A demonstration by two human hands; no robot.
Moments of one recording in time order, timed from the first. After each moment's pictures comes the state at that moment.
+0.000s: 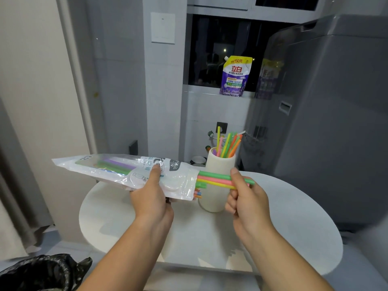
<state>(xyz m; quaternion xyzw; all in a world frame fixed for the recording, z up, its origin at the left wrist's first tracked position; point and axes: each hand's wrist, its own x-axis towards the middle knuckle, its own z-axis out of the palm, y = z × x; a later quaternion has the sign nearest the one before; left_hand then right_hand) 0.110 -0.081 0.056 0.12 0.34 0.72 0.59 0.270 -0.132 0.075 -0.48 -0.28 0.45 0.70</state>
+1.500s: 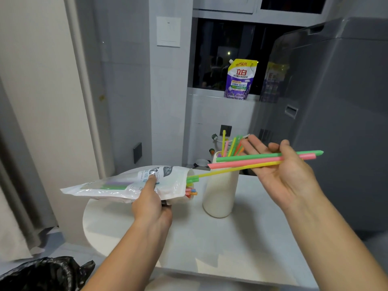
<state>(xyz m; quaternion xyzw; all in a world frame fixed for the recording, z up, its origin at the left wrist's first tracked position) 0.098 -0.072 0.052 0.02 0.35 0.71 0.61 0.311 -0.112 0.153 -0.27 -0.22 0.56 0.76</state>
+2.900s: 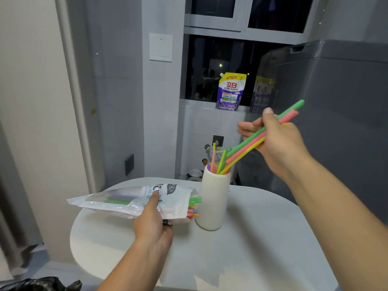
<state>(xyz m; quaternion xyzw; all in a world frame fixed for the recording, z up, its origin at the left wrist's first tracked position) 0.117 -0.074 0.042 0.06 0.36 0.67 0.65 0.322 -0.088 0.219 -0.51 -0.45 0.30 0.67</state>
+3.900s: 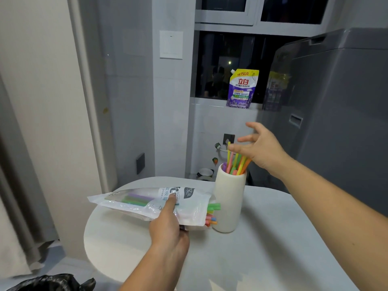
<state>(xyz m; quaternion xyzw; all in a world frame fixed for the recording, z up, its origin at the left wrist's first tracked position) 0.121 -0.072 0.031 0.07 0.36 0.63 0.68 0.332 -0.011 0.171 -0.59 -0.62 0.21 0.47</state>
